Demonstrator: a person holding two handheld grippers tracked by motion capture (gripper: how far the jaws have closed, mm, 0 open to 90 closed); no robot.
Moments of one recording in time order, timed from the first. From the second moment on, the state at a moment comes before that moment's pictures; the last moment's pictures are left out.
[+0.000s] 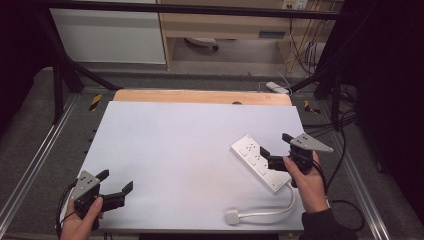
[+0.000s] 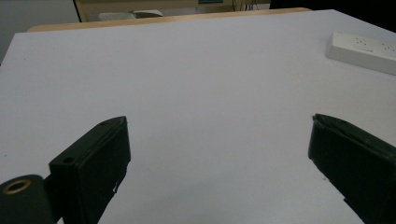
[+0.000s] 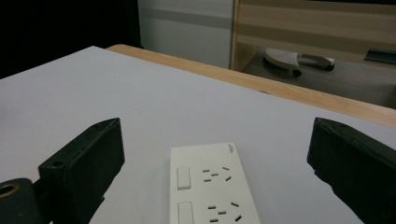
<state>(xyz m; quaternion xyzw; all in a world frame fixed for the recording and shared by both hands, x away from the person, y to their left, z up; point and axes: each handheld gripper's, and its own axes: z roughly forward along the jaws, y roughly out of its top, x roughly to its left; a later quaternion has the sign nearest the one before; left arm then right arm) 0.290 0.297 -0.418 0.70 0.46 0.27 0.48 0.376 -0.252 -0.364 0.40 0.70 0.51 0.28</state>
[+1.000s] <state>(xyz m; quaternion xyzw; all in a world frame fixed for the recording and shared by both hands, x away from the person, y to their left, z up) 0.290 0.296 -0.417 0.70 0.45 0.27 0.48 0.341 -0.286 -0.385 0.40 0.68 0.53 0.32</state>
